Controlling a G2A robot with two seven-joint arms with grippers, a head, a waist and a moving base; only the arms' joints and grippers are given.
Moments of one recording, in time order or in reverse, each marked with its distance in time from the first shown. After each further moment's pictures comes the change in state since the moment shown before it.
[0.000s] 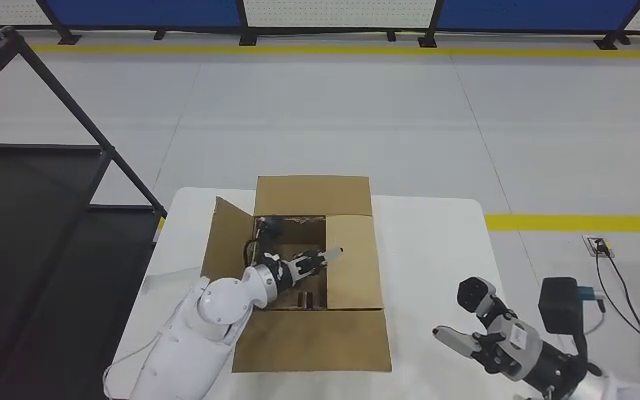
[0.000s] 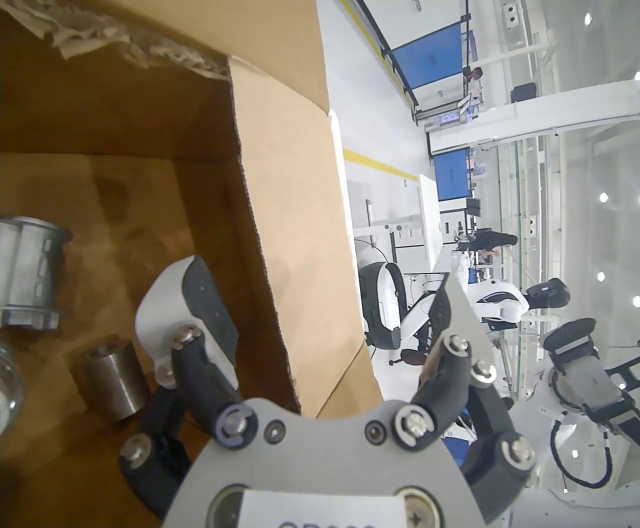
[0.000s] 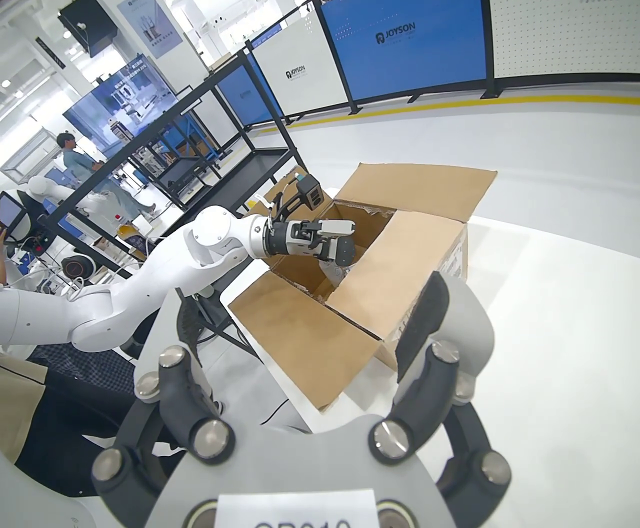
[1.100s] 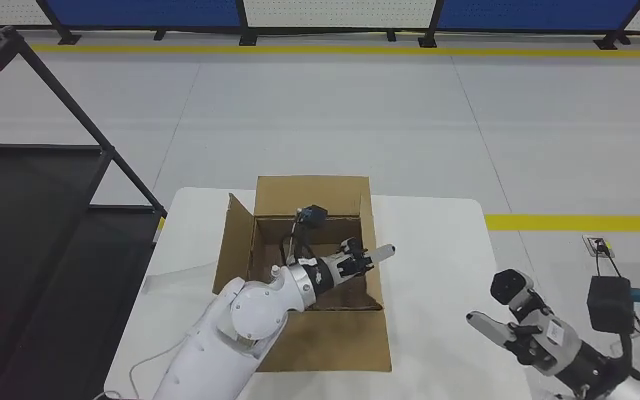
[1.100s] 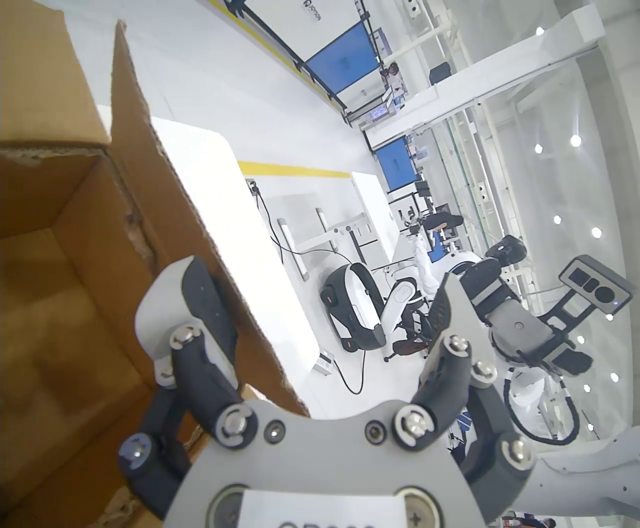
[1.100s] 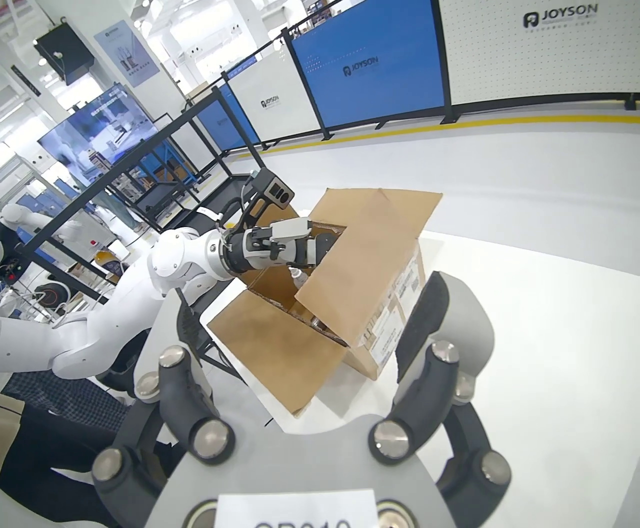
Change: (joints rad) left arm -0.042 -0.060 0.129 -0.162 0.000 -0.063 0.137; right arm -0.073 0.062 0.140 0.000 0.044 0.012 -0.129
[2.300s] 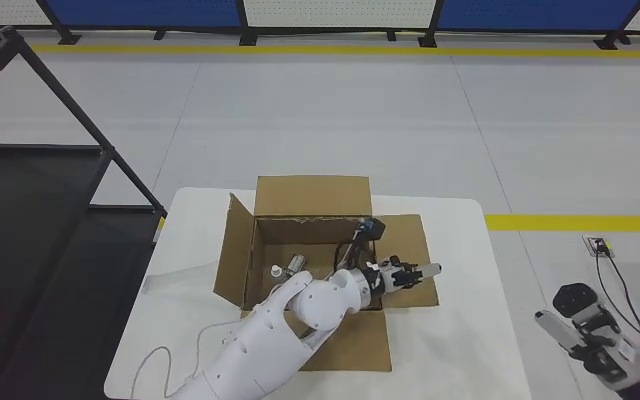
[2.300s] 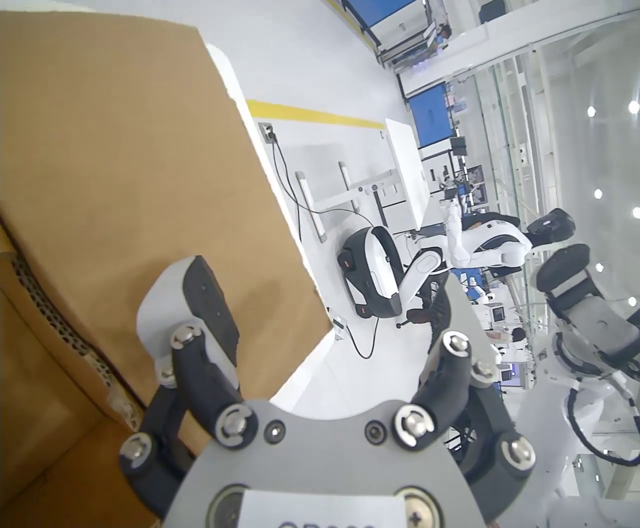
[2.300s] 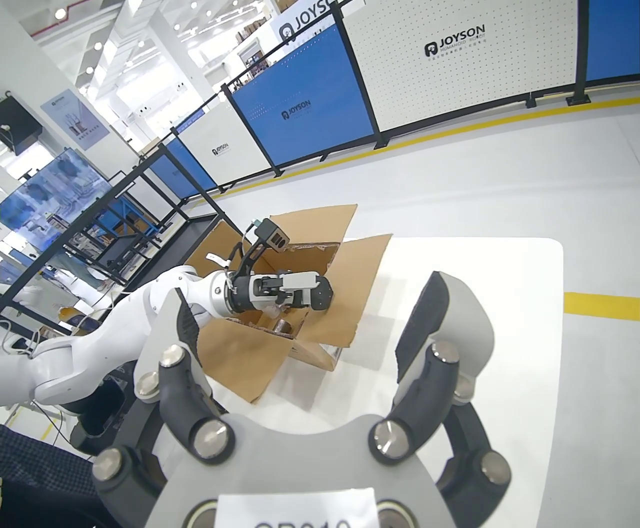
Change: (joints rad) left arm -0.218 -0.164 0.305 0.353 -0.035 0.083 0.072; right arm -0.130 0.021 0.188 0.061 0.087 -0.032 -0.109
